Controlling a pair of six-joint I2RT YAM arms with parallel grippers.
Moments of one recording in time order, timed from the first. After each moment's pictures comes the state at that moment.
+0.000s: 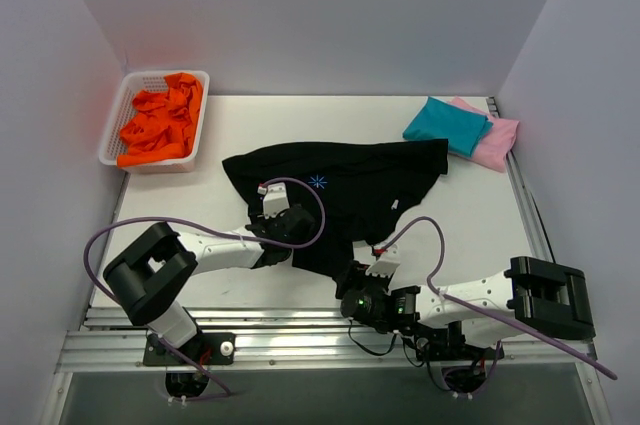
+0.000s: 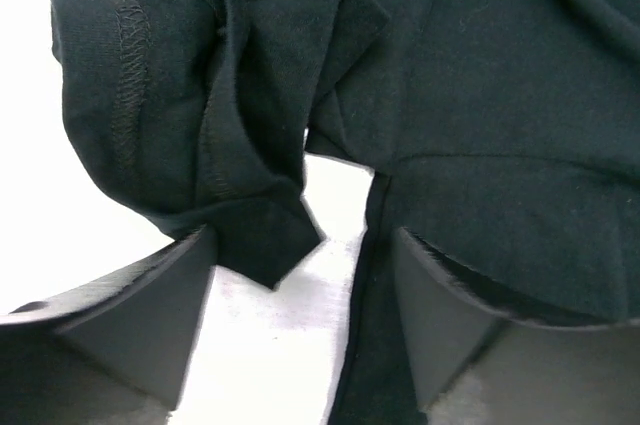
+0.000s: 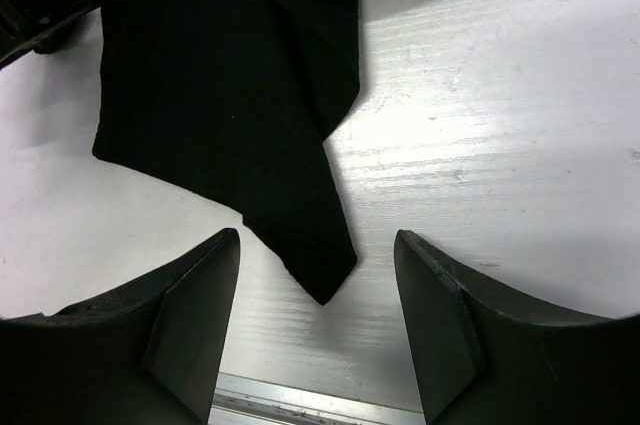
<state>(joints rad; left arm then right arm) -0.88 1.61 0.75 -0.11 -0.67 -0.89 1.39 1.28 0.35 -0.05 0.84 1.34</state>
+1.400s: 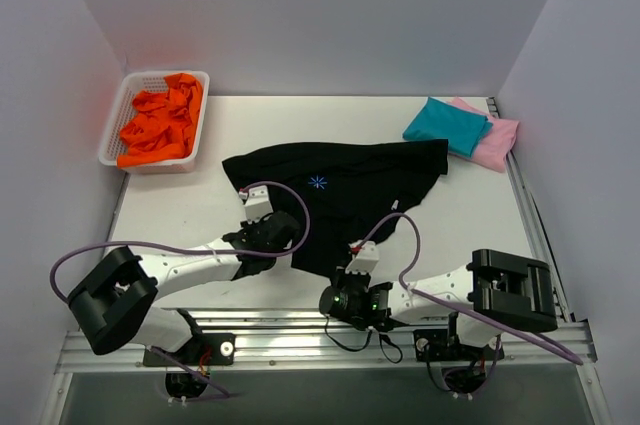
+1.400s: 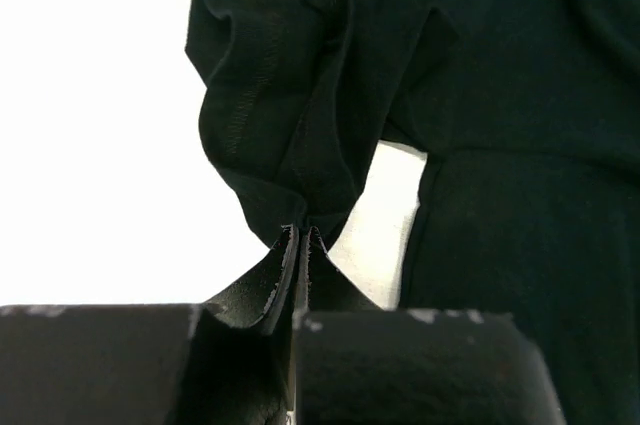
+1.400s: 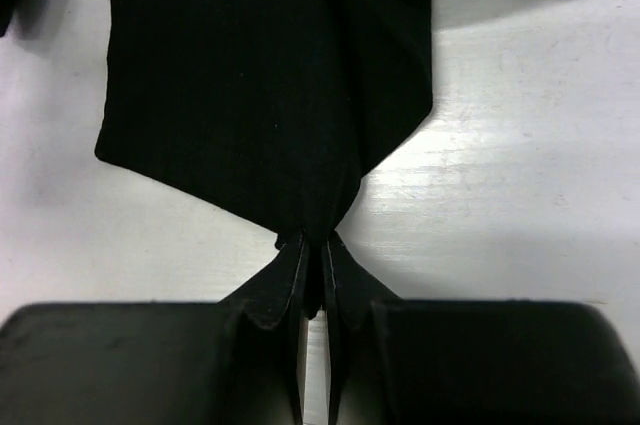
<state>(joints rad) -0.88 1.41 0.66 -0.19 -0.73 -0.91 1.39 1.50 0.49 -0.02 0.85 1.28</state>
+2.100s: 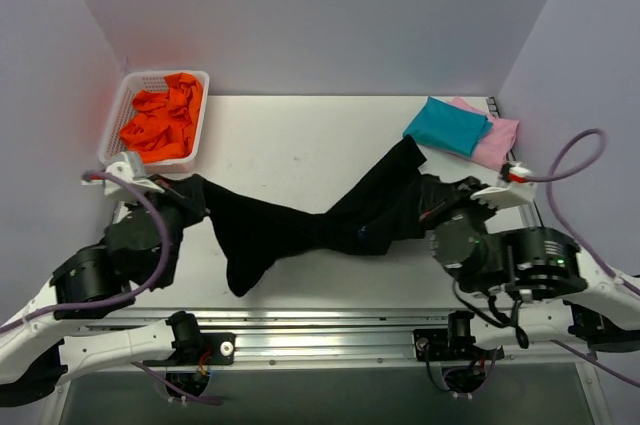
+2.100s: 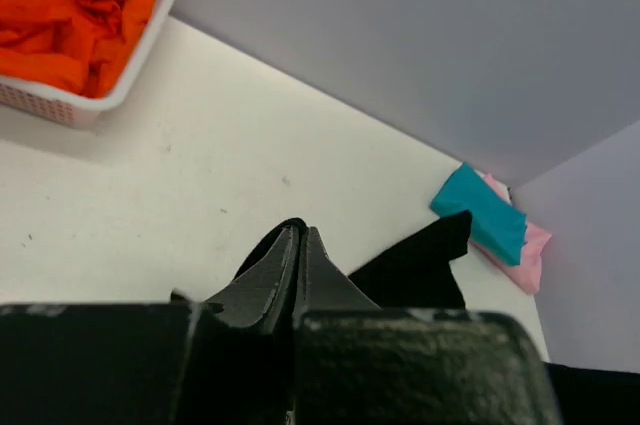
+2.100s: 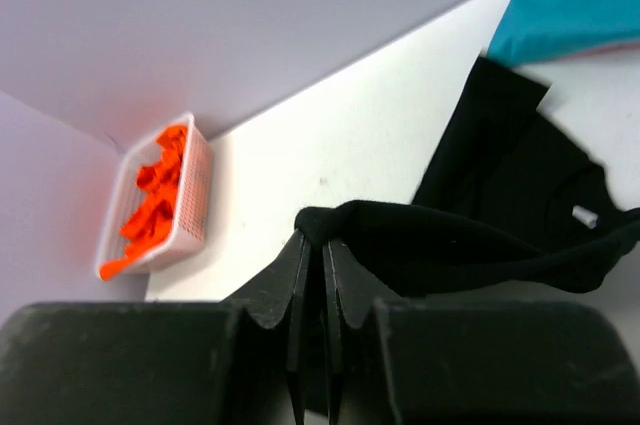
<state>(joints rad) -1.16 0.77 1.22 -0.72 -1.15 -0.79 1.42 0.95 1.37 -1.12 1.32 1.29</state>
